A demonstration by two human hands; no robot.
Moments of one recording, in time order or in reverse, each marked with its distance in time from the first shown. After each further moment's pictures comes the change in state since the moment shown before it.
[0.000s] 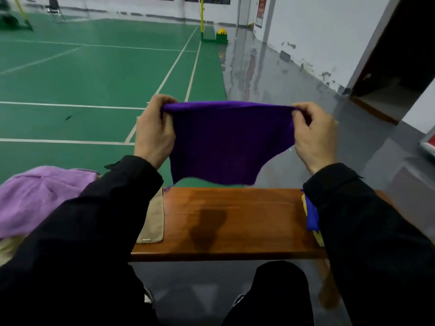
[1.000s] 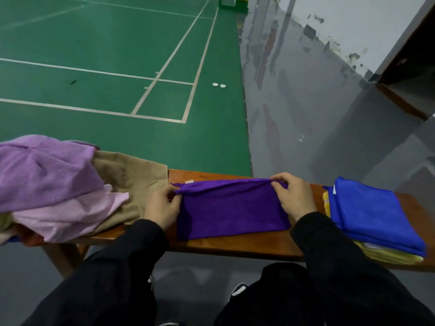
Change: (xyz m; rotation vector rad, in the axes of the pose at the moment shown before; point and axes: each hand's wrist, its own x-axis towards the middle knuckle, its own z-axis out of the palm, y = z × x) left_hand -0.176 -0.148 0.046 0.110 -0.378 -0.574; right_hand -0.121 0.122 0.098 -0.202 -0.568 0.291
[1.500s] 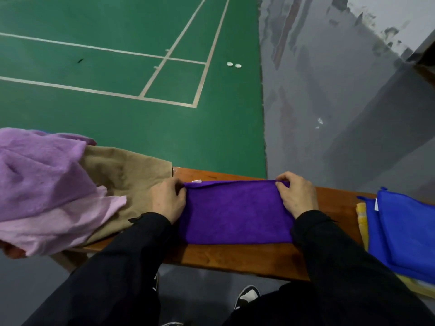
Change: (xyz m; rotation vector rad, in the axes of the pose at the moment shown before) left_hand 0.061 -0.012 0.021 0.288 0.021 -0.104; right_hand 0.069 0.024 0.076 -0.191 -0.054 0.027
